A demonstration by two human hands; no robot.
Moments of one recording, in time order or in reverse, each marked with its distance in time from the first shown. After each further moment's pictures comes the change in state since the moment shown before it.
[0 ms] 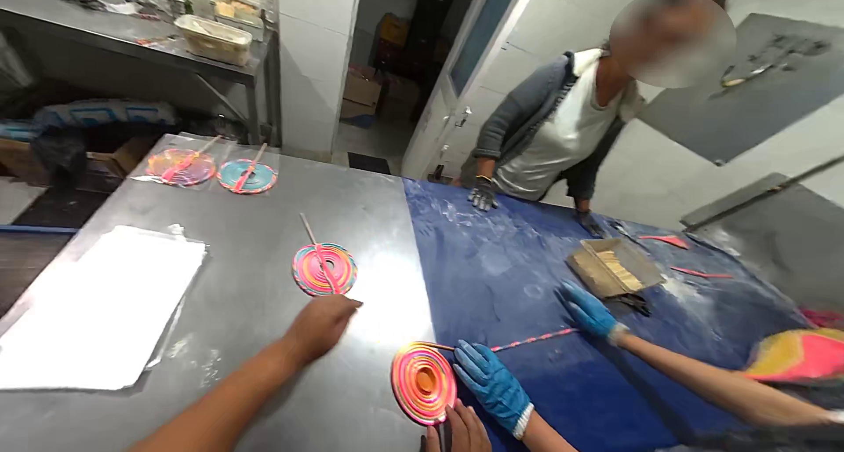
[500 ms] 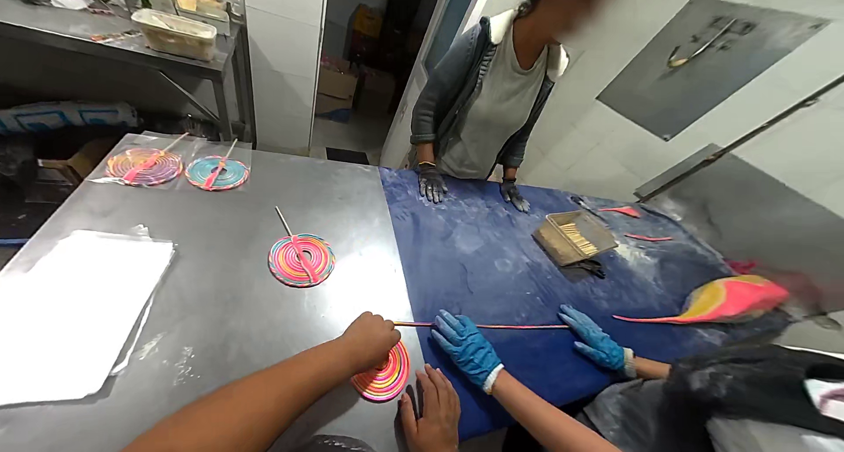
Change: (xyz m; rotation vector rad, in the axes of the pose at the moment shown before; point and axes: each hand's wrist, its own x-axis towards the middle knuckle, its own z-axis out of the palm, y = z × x) left_hand 0.037 0.099 0.095 0.219 -0.834 0.148; right_hand 0.000 0.003 0.007 0.006 -0.038 -0.007
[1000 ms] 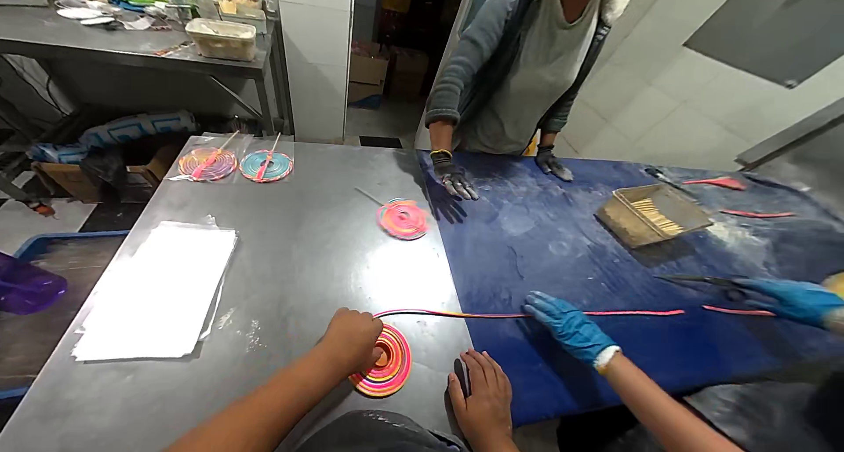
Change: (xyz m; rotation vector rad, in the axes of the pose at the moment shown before) left_hand -0.114 -0.029 0.005 -0.039 -0.055 -0.331; right_hand 0.004 -0.001 0.001 -0.018 -0.100 0.029
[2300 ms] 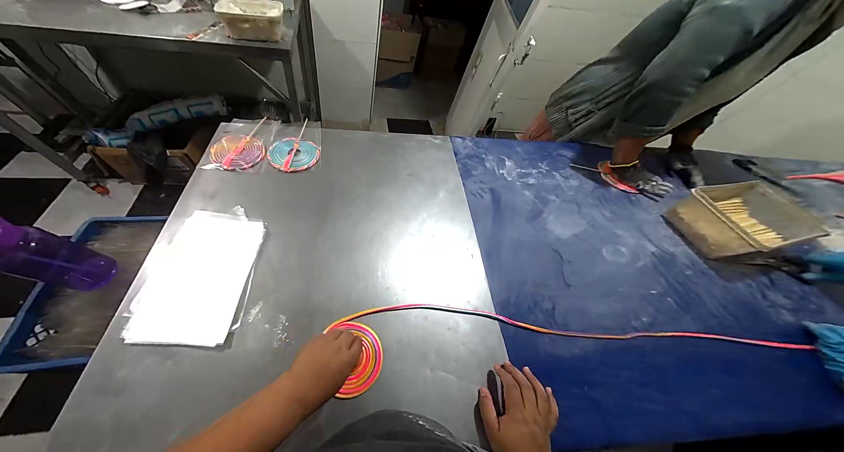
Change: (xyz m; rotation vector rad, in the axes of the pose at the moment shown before) left_hand -0.070 -0.052 0.031 0.046 0.084 -0.055; right_hand -0.002 0.001 -0.004 -0.045 -0.021 -0.017
